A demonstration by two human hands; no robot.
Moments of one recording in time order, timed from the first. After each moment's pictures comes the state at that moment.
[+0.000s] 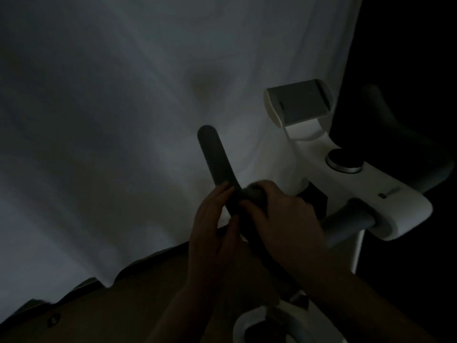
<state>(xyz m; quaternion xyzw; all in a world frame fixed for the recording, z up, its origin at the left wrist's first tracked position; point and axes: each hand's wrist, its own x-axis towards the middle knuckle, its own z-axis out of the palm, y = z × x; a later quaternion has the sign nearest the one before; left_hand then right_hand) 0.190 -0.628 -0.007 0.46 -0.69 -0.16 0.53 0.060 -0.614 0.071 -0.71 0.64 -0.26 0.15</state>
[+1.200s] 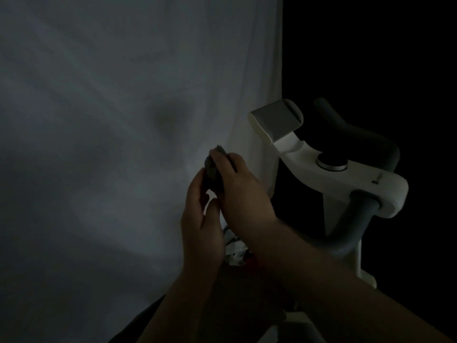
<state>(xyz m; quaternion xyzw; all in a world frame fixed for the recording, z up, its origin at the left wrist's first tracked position) 0.248 -0.698 0.043 0.33 -0.63 -0.39 0.58 0.160 -0.699 0.072 -0.66 0.65 -0.39 -0.04</state>
